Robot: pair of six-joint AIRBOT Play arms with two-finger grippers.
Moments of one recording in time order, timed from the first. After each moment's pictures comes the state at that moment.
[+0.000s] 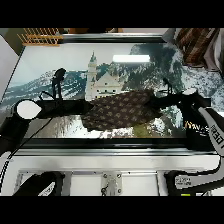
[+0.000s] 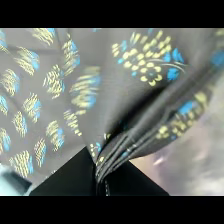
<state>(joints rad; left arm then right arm) -0.29 -0.93 0.94 0.92 -0.97 -1.53 -0.17 -1.60 1.13 -0.66 1.09 1.00</state>
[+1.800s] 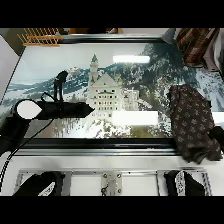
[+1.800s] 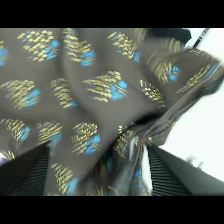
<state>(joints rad) -0.29 -0.93 0.94 0.92 -1.03 -1.53 -0.70 -0.61 0.67 -1.64 1.22 1.89</state>
